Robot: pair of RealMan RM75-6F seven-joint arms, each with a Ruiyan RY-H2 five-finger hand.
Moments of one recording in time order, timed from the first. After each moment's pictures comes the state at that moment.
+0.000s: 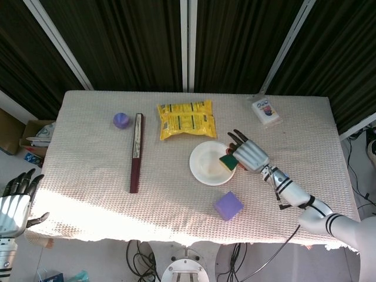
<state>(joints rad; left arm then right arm) 0.00 -1.11 0.00 -1.69 1.48 1.51 0.19 0.78 -1.52 0.01 -1.05 -1.67 0.99 -0.02</state>
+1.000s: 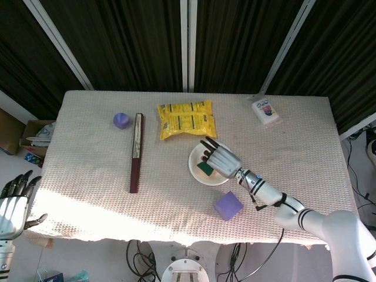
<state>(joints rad) 0.01 -1.12 0.01 -1.65 1.48 1.52 0.15 0.88 -1.71 0.01 -0.93 -1.69 0.97 -0.11</state>
